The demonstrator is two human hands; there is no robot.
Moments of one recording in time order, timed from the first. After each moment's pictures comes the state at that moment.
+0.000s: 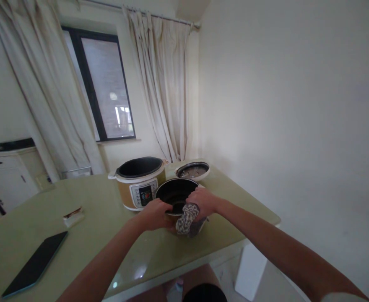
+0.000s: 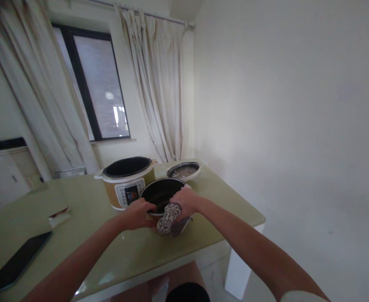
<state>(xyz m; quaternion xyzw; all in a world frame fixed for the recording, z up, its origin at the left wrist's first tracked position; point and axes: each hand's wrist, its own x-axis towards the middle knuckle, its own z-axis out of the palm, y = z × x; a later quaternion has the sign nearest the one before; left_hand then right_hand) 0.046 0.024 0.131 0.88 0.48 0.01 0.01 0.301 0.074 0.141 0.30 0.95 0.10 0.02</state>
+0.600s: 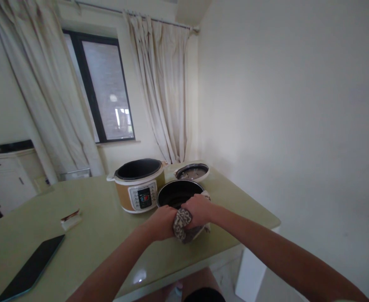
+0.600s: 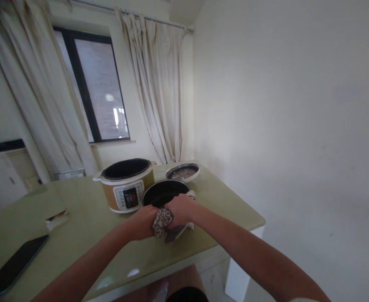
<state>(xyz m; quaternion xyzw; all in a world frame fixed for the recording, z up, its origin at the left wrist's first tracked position) 0.071 0.020 0.127 0.91 0.42 0.00 0.00 0.281 0.050 0.137 0.38 0.92 0.07 0.03</state>
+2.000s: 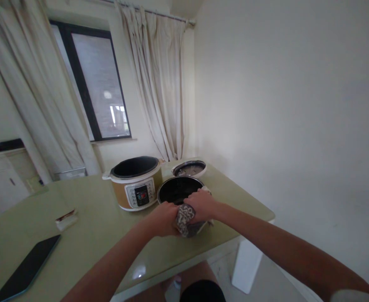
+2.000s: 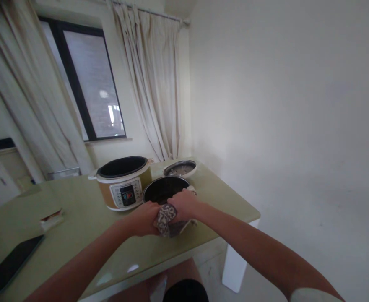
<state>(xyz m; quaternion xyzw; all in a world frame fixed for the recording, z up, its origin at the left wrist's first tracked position) 0.078 0.025 0.121 0.91 0.41 0.01 -0.01 0.302 0.043 0.134 0.39 0.92 0.09 0.00</state>
